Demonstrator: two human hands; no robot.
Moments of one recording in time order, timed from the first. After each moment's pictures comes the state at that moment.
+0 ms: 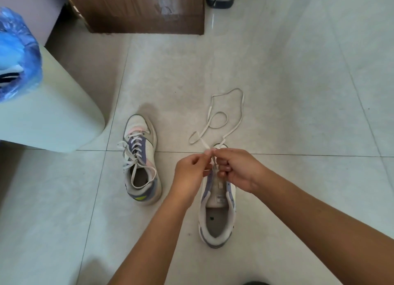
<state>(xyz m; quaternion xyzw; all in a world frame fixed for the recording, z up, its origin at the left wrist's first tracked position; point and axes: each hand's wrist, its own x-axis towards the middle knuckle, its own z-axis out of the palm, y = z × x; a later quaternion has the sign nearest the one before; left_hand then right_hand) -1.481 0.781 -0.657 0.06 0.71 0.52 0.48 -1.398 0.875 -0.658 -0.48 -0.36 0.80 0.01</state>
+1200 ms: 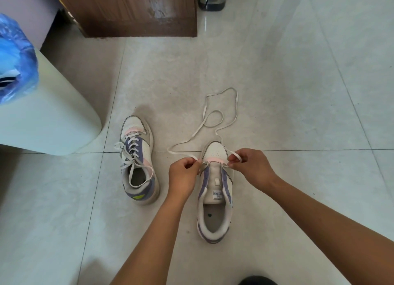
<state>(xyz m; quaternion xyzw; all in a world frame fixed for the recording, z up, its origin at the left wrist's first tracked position) -1.483 0.772 -0.700 0.10 0.81 0.43 0.39 -1.353 0.887 -0.681 -0.52 -0.69 0.50 0.02</state>
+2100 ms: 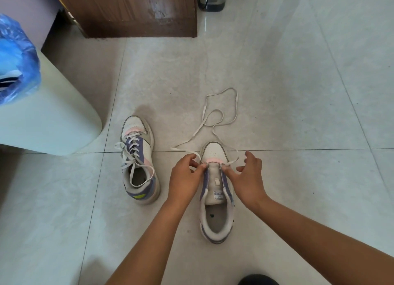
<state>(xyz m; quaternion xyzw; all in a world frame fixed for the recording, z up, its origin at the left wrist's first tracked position) -1.481 0.765 -0.700 0.24 0.84 0.35 0.33 -1.357 0.845 -0.687 -0.60 -0.64 0.48 0.07</state>
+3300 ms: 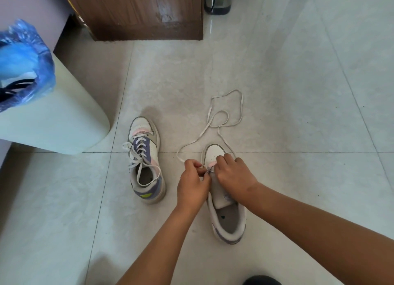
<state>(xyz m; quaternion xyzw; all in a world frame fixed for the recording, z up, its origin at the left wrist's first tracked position) -1.467 0.755 -0.698 0.23 0.84 0.36 0.33 -1.381 0.848 -0.684 -0.17 -0.98 0.01 -0.09</state>
